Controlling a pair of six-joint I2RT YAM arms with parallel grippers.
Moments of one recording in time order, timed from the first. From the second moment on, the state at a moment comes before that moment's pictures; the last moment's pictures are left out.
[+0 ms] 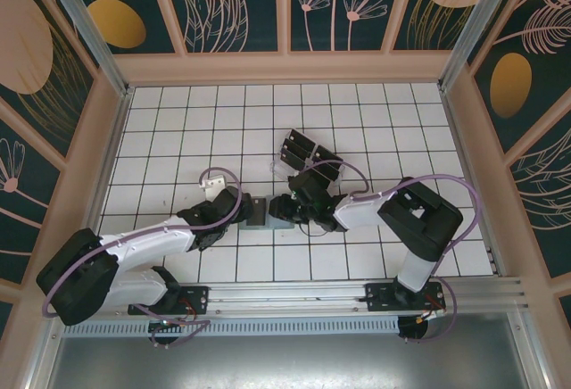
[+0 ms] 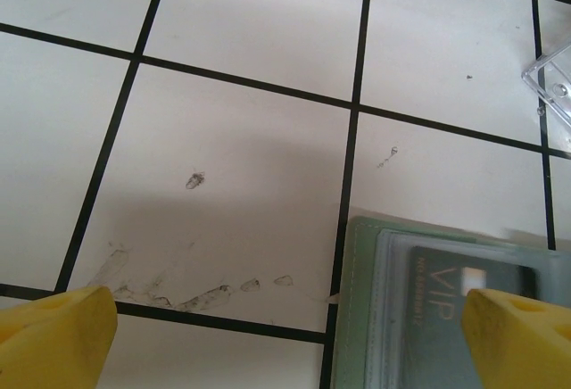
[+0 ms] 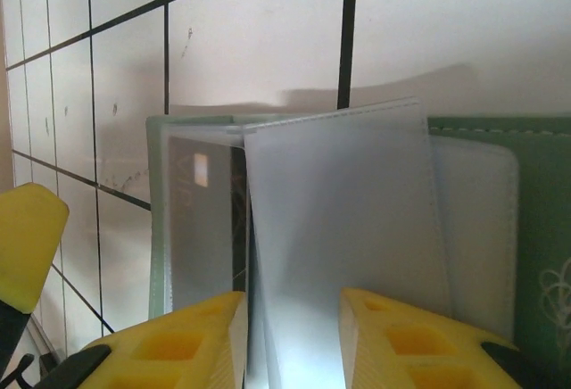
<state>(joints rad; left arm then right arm) -0.79 1.24 0.49 -0.20 -0.48 -0.89 0.89 1.73 0.70 0.28 -0.20 0.99</state>
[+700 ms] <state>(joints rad) -0.79 1.35 0.49 -0.19 -0.47 -0.87 0.82 1.61 0.75 0.08 -0.17 0.83</state>
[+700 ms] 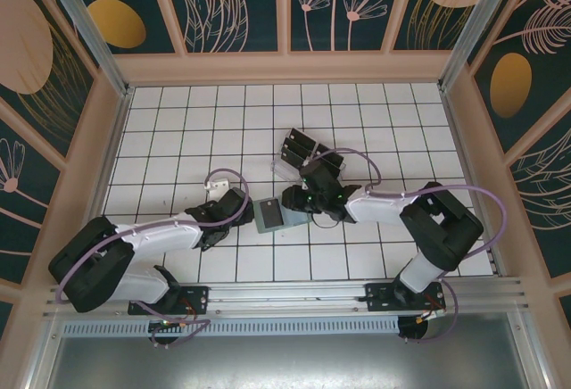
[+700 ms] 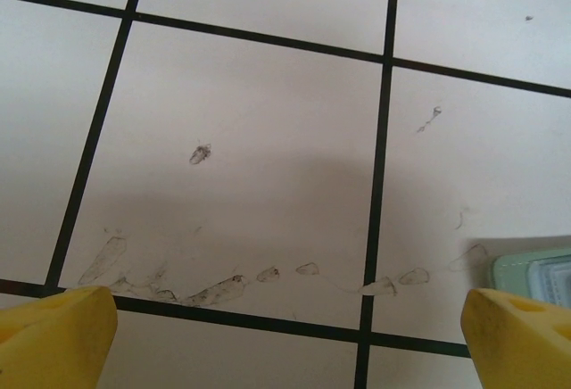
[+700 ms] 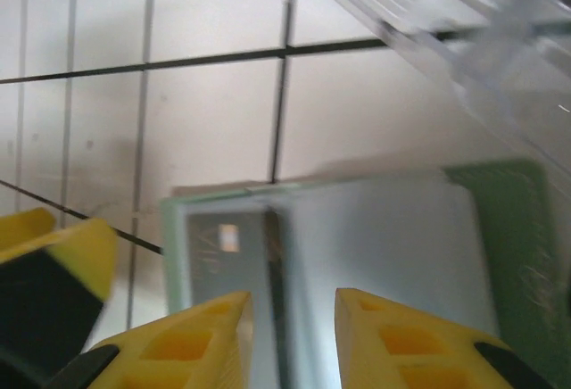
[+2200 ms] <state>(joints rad) -0.80 1.48 0.51 -0.15 -0.54 -0.87 0.87 1.76 0.82 0.15 -0.21 0.81</state>
